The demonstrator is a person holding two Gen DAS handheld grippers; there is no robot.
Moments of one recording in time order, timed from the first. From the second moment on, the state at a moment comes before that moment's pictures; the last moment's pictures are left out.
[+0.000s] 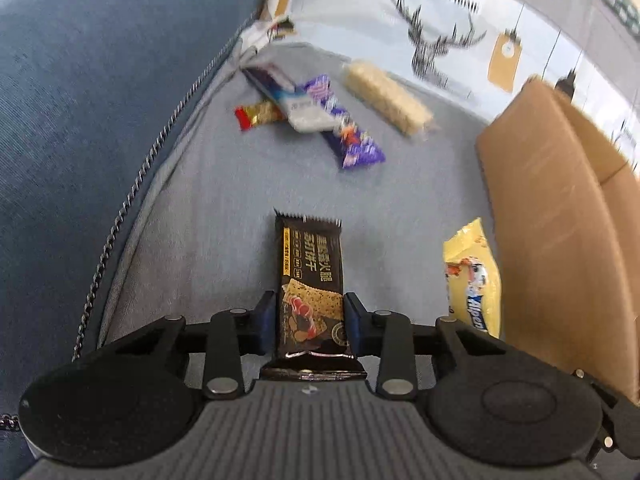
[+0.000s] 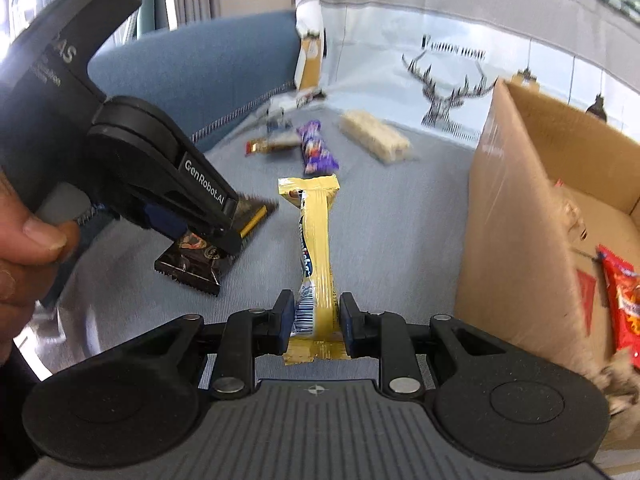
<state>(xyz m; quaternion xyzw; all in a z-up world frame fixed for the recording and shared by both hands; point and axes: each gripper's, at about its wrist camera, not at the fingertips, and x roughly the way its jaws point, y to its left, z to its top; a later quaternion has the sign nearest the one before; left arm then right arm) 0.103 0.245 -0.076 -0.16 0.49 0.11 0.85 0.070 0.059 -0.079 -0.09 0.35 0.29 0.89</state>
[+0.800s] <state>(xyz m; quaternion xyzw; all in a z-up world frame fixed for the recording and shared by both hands) 0.107 0.243 -0.037 -0.21 0.38 0.09 0.90 0.088 -0.002 0.010 0.01 0.24 0.25 0.94</state>
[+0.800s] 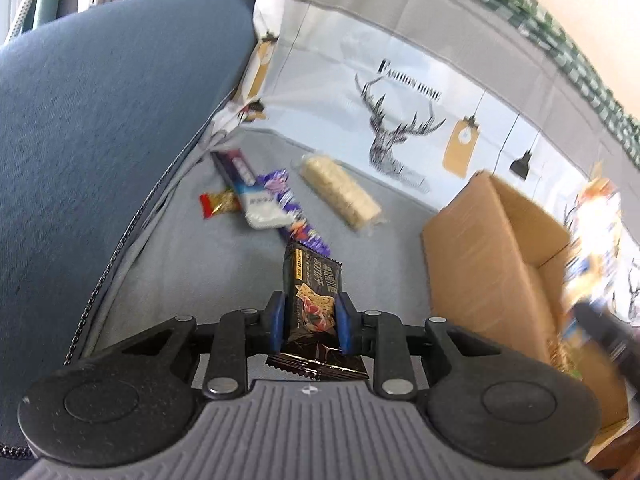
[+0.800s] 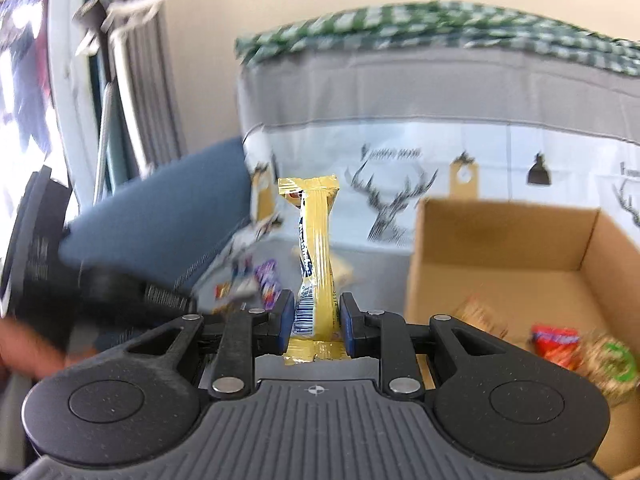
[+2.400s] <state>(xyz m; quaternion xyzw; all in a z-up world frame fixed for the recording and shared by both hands) 0.186 0.045 -0.001 -0.17 0.24 -0.12 0.95 0.154 -0.179 0.022 0.02 0.22 0.10 0.97</state>
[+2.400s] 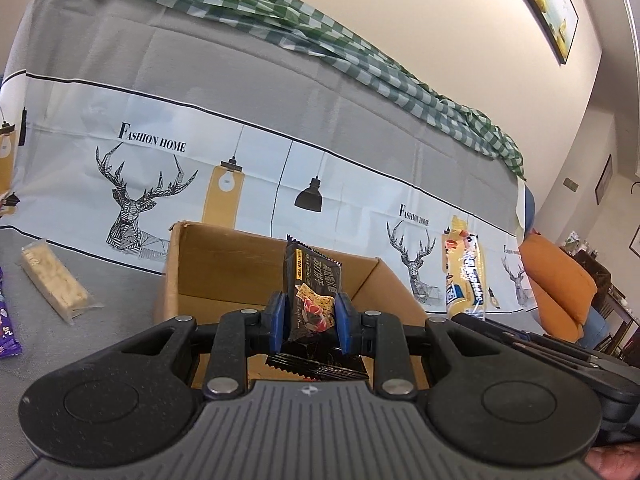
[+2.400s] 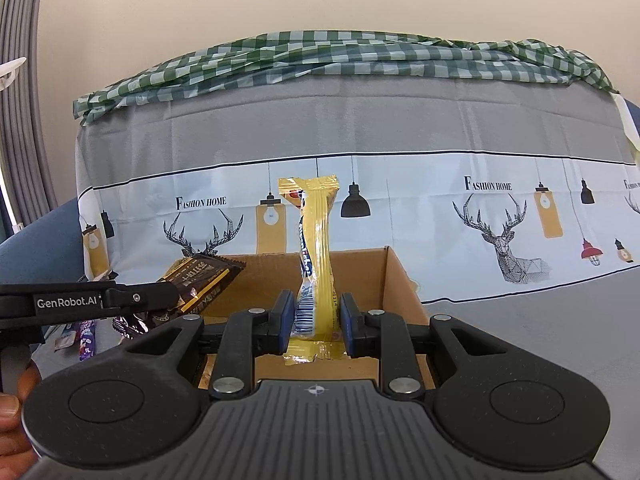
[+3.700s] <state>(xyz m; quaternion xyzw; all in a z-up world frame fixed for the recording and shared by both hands) 0.180 0.041 0.002 -0.17 0.23 -0.13 0.95 0.162 -0.178 0.014 0.04 0.24 0.08 0.97</state>
